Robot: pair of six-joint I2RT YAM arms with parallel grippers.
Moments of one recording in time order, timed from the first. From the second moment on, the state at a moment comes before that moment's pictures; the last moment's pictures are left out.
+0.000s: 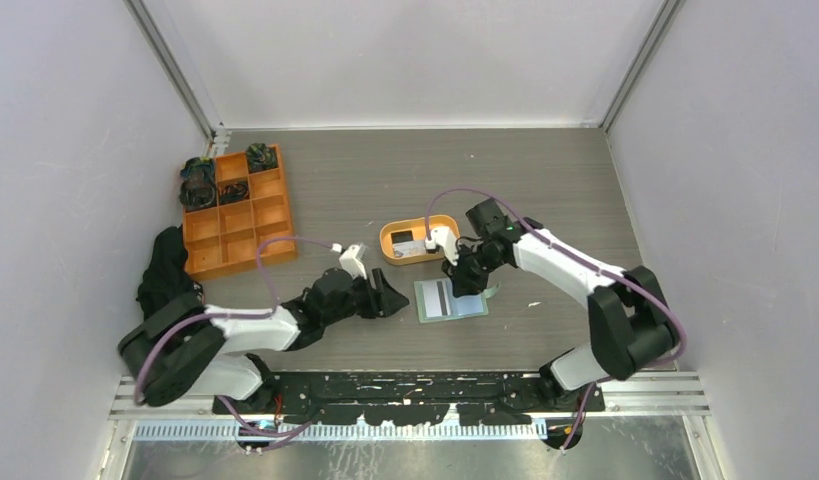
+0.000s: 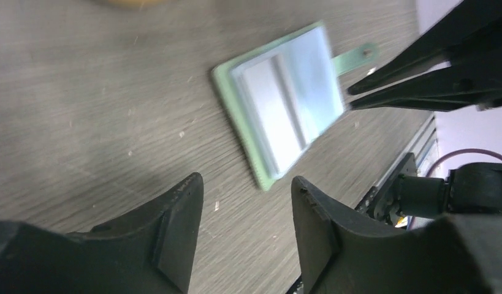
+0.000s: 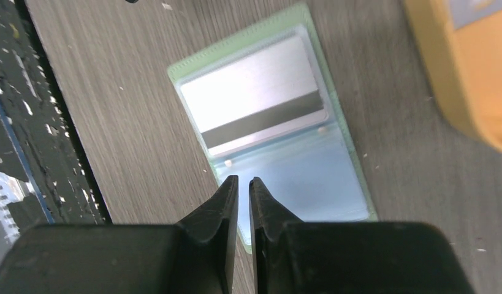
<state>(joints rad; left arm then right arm) -0.84 1.42 0.32 0.62 0.07 -0.88 0.49 1.50 0.92 -0.68 -0.55 -0.66</state>
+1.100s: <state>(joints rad) -0.82 1.87 0.34 1.28 0.14 -1.17 0.61 1.64 0.94 -0.64 -0.41 -0.78</state>
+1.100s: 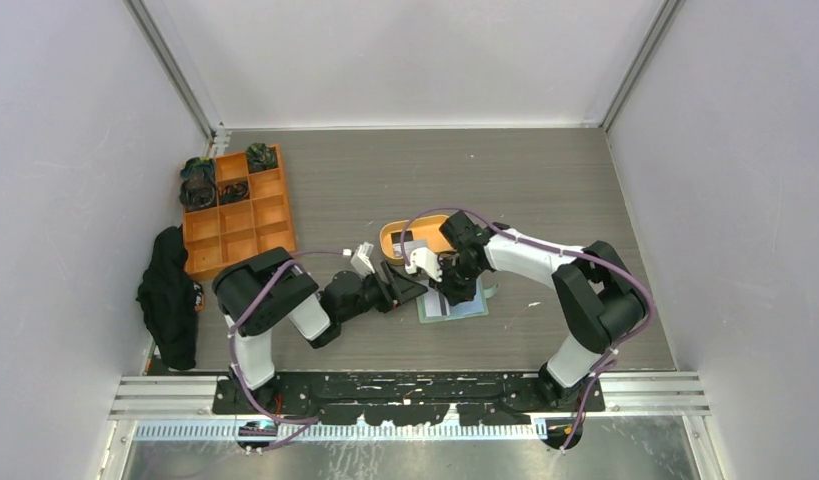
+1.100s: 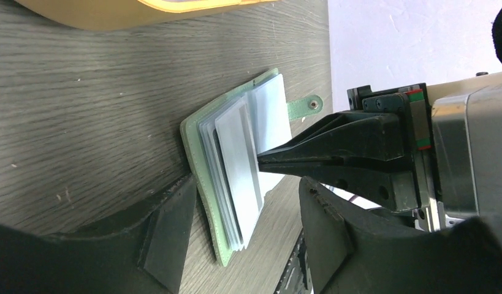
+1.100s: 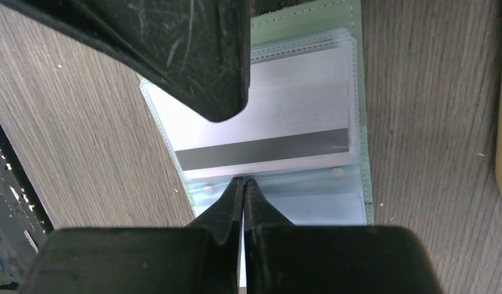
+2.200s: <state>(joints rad) -0.88 2.00 0.40 1.35 0.16 -1.18 0.60 1.66 0.97 -0.72 -0.41 -0.76</state>
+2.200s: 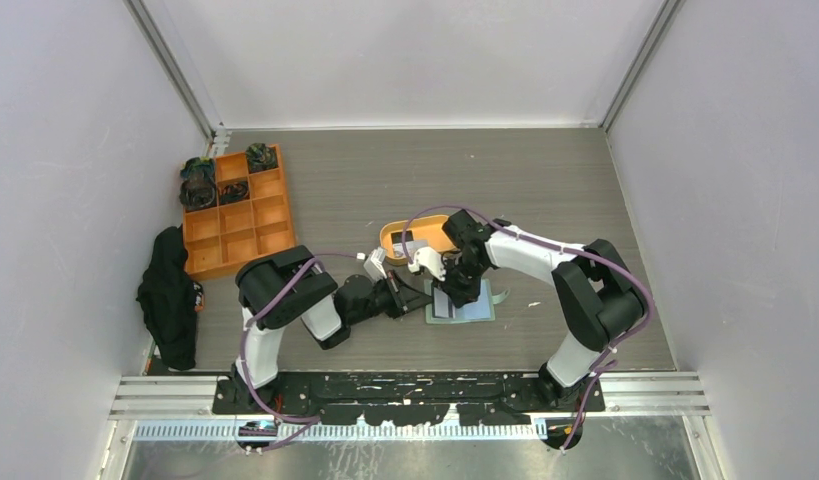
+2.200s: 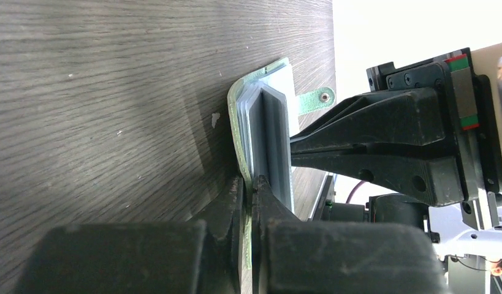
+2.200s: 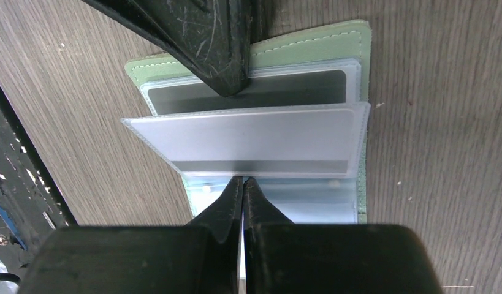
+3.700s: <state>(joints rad) -1.25 1.90 1.49 -0.74 -0.38 -0.65 0.11 1.55 1.03 -0.75 -0.79 -0.47</state>
